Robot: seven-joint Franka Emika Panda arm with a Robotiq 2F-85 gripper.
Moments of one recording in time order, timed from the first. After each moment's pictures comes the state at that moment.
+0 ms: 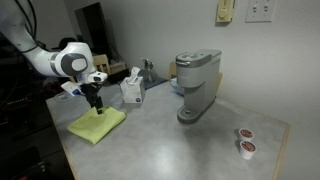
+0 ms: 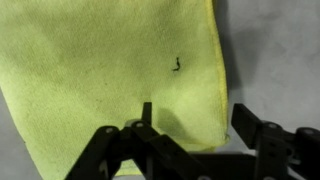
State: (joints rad) arm 0.42 0.43 0.07 -2.27 -0.07 2.65 0.50
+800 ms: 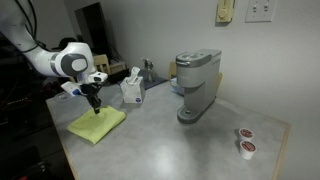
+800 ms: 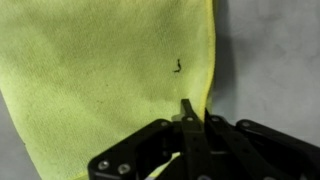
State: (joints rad) arm 0.41 0.43 0.07 -2.27 -0.07 2.65 0.49
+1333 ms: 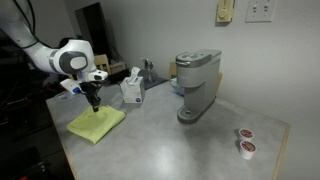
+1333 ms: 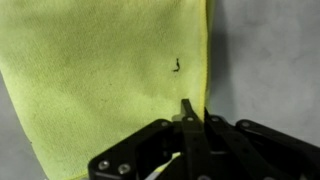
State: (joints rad) arm 0.37 0.40 0.11 -2.28 0.00 2.62 0.40
